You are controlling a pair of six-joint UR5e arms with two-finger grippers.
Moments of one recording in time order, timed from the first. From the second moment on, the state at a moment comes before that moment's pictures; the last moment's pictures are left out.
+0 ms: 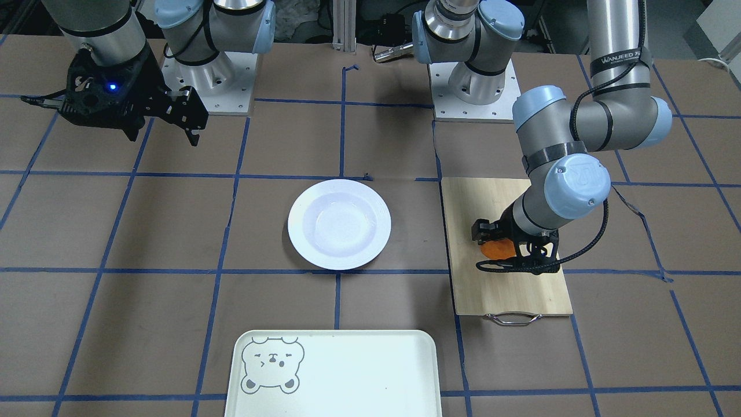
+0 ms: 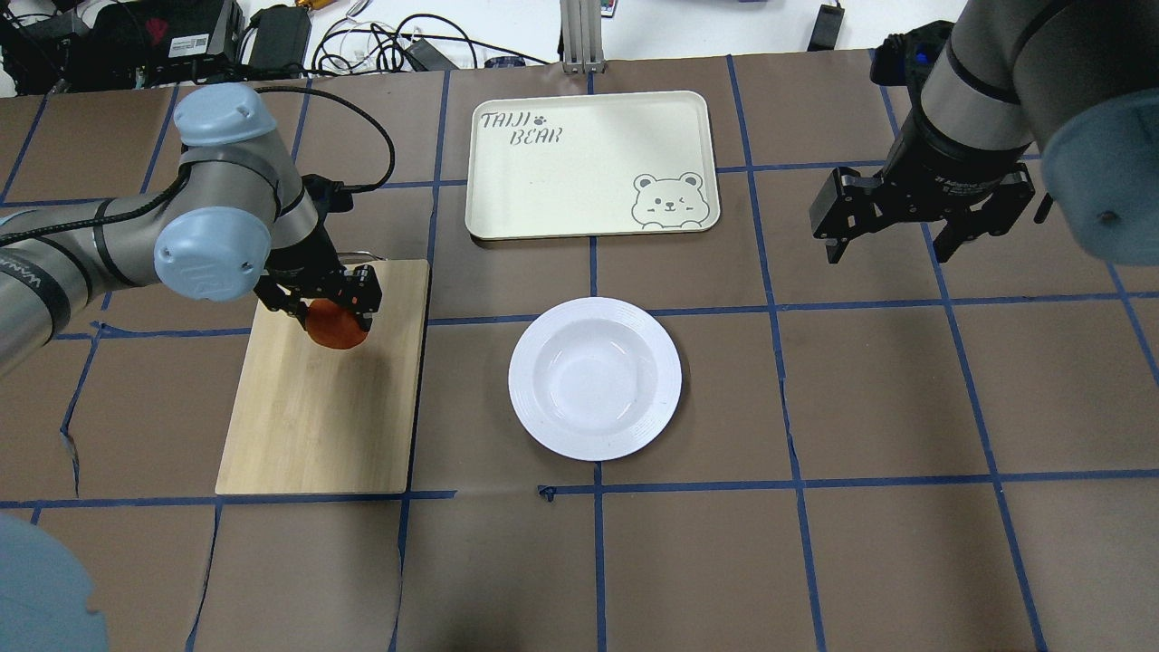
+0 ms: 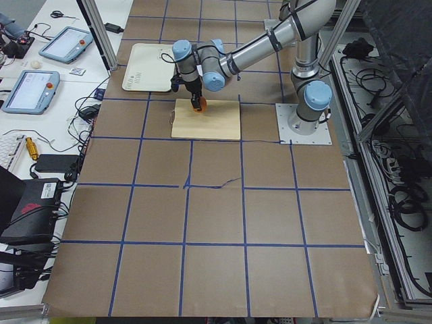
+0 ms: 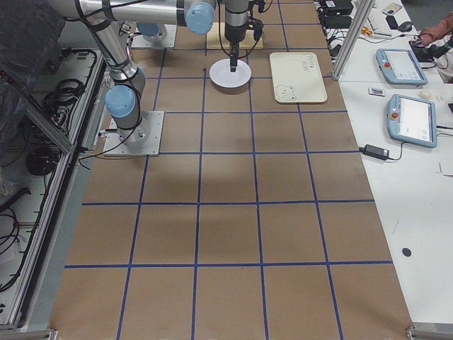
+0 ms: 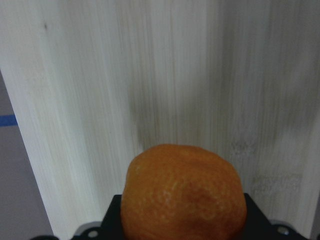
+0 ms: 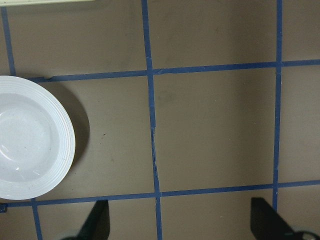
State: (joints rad) left arm -1.47 -1.88 -1.80 -1.24 1.57 0.10; right arm 1.53 -1.66 1.71 -1.61 -1.60 0.01
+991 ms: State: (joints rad) left arm -1.92 -1.96 -1.78 -1.14 1.33 -0.36; right arm 1.53 -1.66 1.71 -1.61 -1.61 0.01
